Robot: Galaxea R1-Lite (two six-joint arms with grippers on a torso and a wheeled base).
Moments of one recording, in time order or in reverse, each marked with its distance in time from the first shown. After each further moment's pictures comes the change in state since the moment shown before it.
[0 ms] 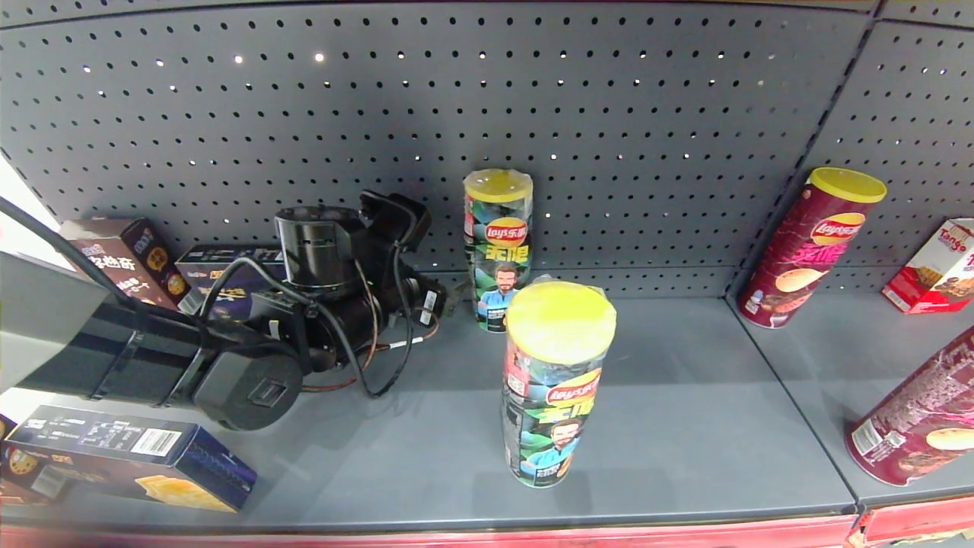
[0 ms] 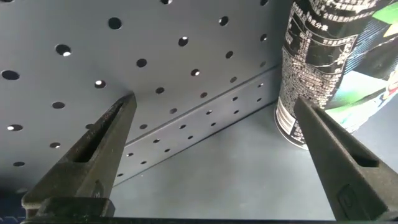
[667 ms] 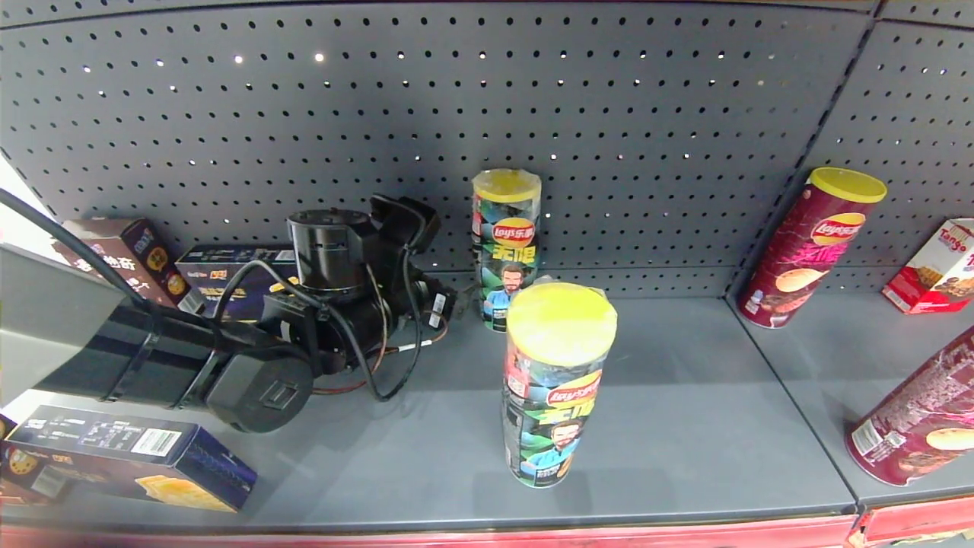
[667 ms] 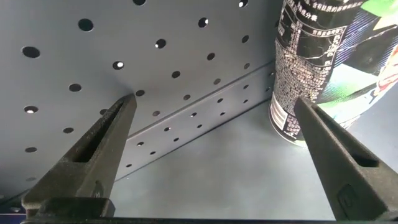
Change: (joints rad) left arm -0.021 0.014 -0.010 0.002 0.002 -0.016; right arm 0.000 0.000 0.000 0.000 0.000 0.000
